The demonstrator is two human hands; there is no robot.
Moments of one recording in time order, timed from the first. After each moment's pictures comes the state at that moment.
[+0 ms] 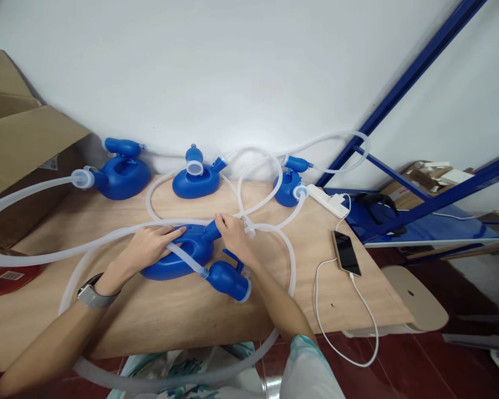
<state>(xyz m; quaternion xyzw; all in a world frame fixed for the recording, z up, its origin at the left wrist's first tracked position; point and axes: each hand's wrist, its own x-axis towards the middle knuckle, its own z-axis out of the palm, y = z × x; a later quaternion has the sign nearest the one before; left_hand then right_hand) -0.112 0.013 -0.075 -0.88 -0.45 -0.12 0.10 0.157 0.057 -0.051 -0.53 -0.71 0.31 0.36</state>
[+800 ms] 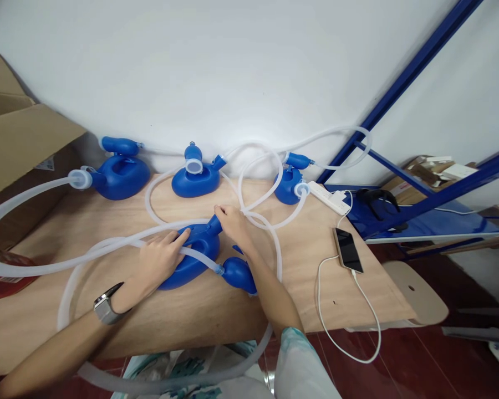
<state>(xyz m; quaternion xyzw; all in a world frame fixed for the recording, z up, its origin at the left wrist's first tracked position) -0.062 -0.019 -0.075 -0.81 -0.56 -0.12 0.14 0.151 0.088 -0.047 -0.55 -0.71 0.33 0.31</state>
